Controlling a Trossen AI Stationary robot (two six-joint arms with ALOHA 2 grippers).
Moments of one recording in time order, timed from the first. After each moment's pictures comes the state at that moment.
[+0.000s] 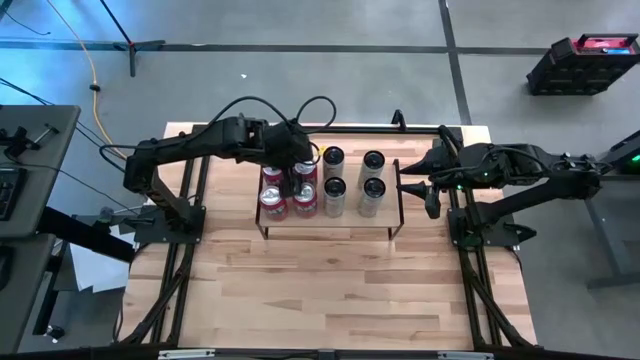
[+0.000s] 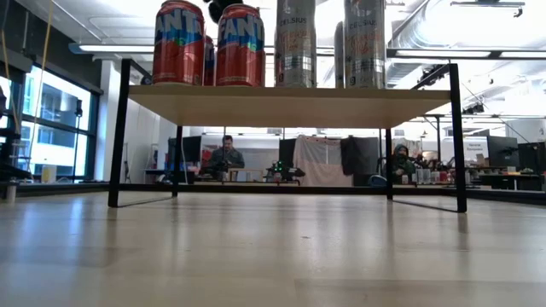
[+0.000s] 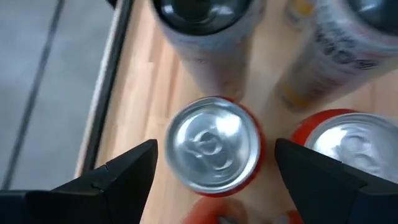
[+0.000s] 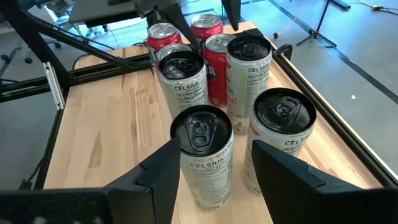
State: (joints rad) left arm 0.14 1.64 1.82 -1.17 -0.22 0.08; right arm 0.13 0.92 1.26 -0.83 0.27 0.26
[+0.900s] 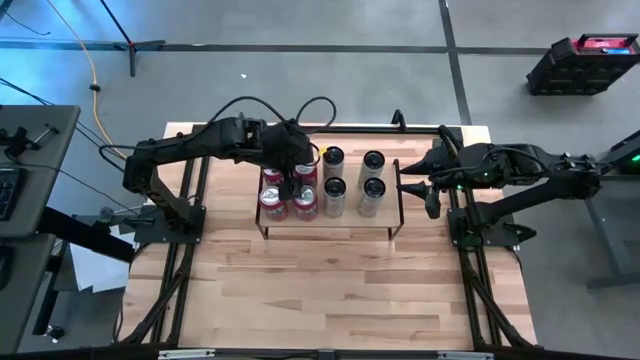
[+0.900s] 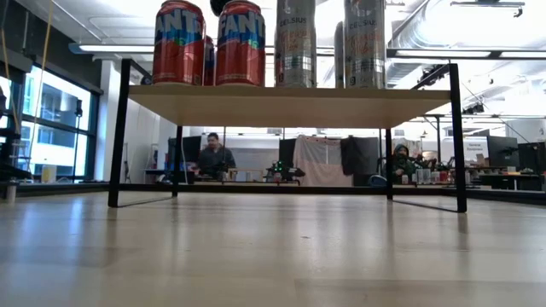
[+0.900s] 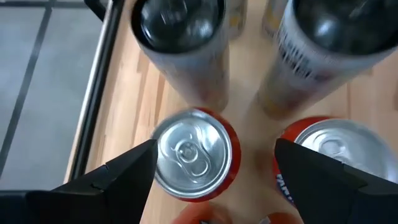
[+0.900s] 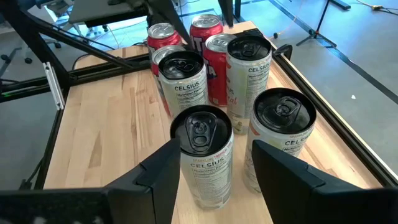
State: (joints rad) left arm 0.12 1.63 1.83 -1.16 -0.16 0.08; right arm 0.13 0.92 1.26 -0.83 0.27 0.26
